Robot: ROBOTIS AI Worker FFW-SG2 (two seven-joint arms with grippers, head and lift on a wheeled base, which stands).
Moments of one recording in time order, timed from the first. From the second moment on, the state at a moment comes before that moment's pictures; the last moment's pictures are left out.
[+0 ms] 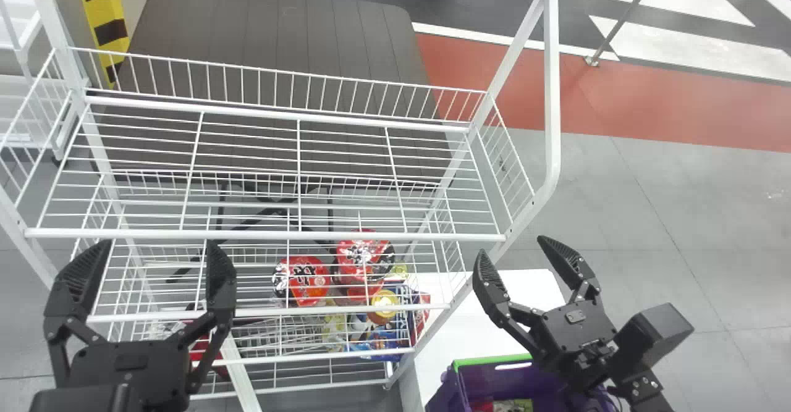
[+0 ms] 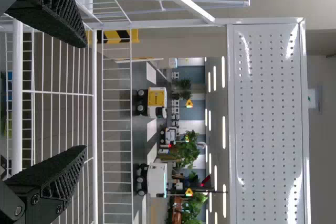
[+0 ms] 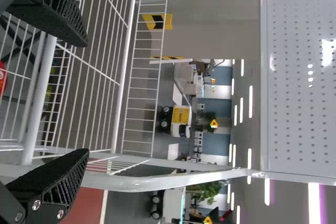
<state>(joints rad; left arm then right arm) 0.64 0.11 -0.39 -1.97 -0.19 -0.23 0.42 0.67 -0.04 -0.31 -1.98 -0.14 -0.13 0.44</state>
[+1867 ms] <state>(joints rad) 0.60 0.10 -0.39 -1.92 -0.17 -0.24 0.40 0.67 -0.04 -0.28 -1.99 -0.17 -0.22 0.43</state>
